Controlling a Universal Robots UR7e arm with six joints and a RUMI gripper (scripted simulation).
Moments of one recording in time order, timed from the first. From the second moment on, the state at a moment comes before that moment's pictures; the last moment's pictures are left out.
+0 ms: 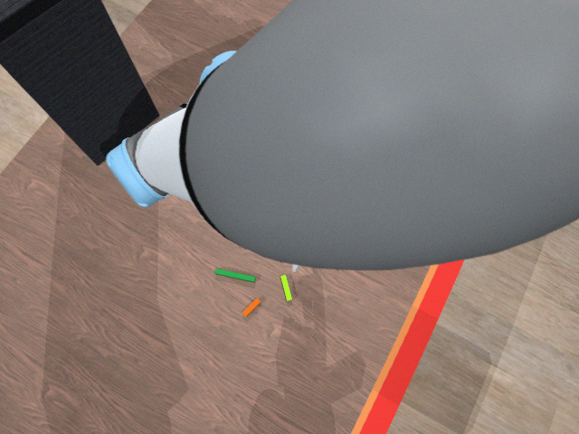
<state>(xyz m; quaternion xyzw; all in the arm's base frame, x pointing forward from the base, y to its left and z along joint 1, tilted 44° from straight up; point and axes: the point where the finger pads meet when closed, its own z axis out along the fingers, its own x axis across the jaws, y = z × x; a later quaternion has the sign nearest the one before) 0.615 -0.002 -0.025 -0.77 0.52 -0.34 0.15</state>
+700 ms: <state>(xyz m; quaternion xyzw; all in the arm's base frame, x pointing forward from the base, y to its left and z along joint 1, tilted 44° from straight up) 0.625 -0.057 -0.004 -0.57 0.73 -0.28 0.25</state>
